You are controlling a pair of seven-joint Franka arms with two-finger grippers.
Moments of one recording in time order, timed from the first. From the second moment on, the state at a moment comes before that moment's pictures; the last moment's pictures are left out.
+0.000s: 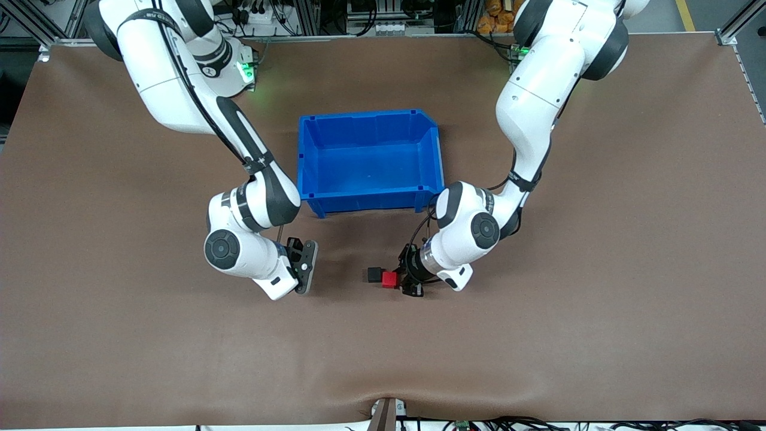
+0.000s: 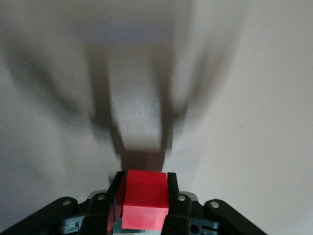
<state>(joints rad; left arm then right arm) -0.52 0.98 -0.10 -1.29 -0.51 2.56 -1.83 0.34 0.80 0.05 -1.44 0.21 2.20 -1.13</state>
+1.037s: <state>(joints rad) -0.54 1.01 -0.10 -1.29 -0.51 2.60 -1.89 0.39 0.79 0.06 -1.45 0.22 2.26 -1.10</state>
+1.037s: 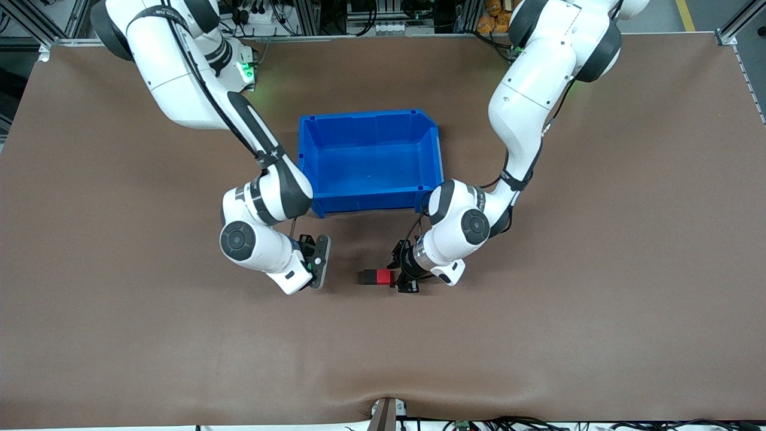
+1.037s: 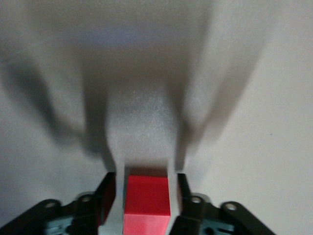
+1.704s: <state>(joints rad) -0.47 0.96 -0.09 -1.27 -0.32 2.49 -1.89 0.44 0.80 0.06 -1.44 0.22 2.33 -0.99</state>
